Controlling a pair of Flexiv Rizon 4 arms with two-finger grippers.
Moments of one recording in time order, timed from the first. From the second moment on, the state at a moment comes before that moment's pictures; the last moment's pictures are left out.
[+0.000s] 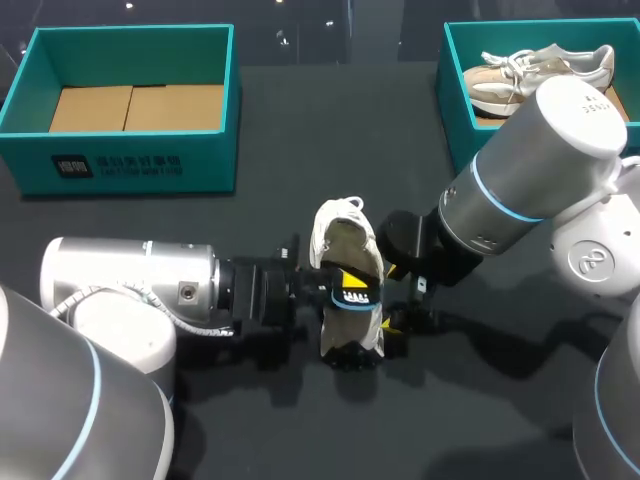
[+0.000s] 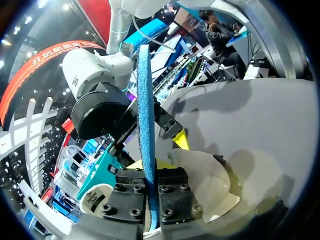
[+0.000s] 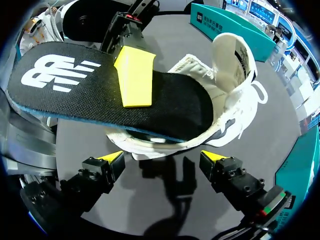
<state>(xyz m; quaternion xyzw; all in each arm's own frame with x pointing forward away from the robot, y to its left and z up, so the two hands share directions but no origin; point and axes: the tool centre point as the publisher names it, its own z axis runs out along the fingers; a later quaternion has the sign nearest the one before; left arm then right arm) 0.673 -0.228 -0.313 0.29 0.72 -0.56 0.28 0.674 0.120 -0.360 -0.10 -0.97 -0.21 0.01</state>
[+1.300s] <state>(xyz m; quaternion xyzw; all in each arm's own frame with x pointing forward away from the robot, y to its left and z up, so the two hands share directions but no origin) 0.691 -0.233 -0.321 0.28 0.73 -0.55 0.29 0.674 0.120 -0.360 -0.10 -0.97 -0.21 0.01</state>
